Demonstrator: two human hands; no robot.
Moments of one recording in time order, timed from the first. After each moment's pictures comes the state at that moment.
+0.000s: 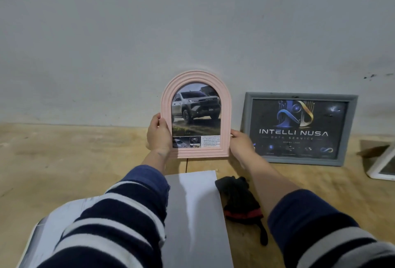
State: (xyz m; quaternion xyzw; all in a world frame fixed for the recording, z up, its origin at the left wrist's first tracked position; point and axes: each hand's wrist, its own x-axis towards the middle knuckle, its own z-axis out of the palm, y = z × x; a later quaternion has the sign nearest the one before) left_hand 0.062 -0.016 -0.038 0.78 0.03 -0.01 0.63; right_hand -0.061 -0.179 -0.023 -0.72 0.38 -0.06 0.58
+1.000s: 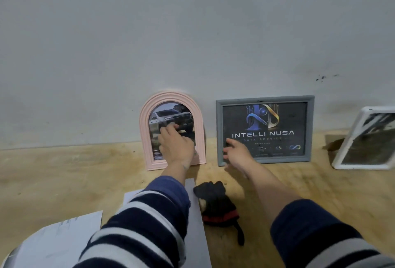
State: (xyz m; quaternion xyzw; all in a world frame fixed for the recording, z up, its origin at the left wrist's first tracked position) left_hand -0.011 -0.100 -0.014 0.92 -0.10 0.05 0.37; right_hand -0.102 -0.229 -0.033 -0.69 0.42 -0.05 0.59
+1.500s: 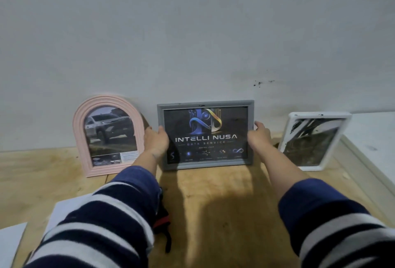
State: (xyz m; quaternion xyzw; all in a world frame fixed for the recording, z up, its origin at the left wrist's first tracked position) left_hand -0.040 -0.215 -0.014 0.84 -0.01 -0.15 0.52; right_hand -0.205 -0.426 0.005 -0.73 0.51 -0.14 0.44
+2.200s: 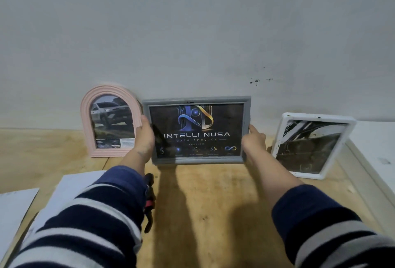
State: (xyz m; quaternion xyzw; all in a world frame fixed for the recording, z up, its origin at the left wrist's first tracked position) left_hand -0.043 -0.204 -0.053 0.76 0.09 -0.17 0.62; right_hand -0.219 -0.447 -0.011 -0.69 0.50 -0.13 0.51
